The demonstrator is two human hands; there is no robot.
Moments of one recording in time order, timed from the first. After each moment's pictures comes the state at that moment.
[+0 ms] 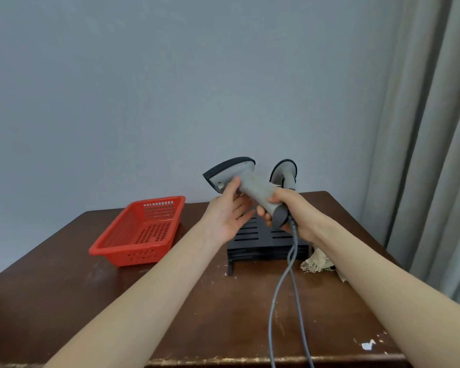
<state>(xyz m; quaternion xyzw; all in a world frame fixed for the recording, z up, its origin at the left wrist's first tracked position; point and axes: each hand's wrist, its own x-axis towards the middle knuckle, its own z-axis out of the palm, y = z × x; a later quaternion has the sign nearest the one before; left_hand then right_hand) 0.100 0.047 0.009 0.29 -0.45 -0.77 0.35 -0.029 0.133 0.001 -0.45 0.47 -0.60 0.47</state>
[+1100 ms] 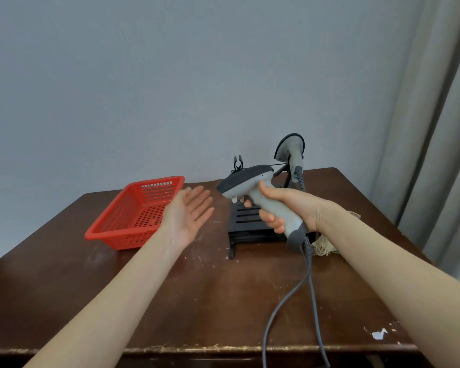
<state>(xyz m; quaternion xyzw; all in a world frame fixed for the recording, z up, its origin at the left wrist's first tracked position) 0.163 0.017 -0.025 0.35 -0.39 -0.74 0.43 -0.040 0.116 -0.023 -0.46 0.43 -0.43 0.65</state>
